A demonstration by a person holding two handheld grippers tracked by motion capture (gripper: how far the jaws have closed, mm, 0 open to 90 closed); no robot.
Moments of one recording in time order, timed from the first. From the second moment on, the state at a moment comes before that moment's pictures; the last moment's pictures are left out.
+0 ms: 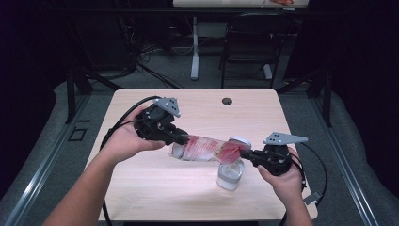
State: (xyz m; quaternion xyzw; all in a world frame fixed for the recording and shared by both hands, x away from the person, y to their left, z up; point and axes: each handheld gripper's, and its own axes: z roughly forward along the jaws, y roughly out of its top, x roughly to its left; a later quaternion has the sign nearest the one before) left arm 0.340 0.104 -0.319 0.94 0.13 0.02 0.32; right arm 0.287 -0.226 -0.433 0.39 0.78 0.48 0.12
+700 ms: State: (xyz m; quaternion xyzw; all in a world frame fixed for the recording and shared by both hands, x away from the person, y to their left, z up) left arm 0.340 0.102 -0.317 0.94 0.13 0.02 0.32; right arm 0.287 -0.226 -0.433 0.39 0.78 0.48 0.12
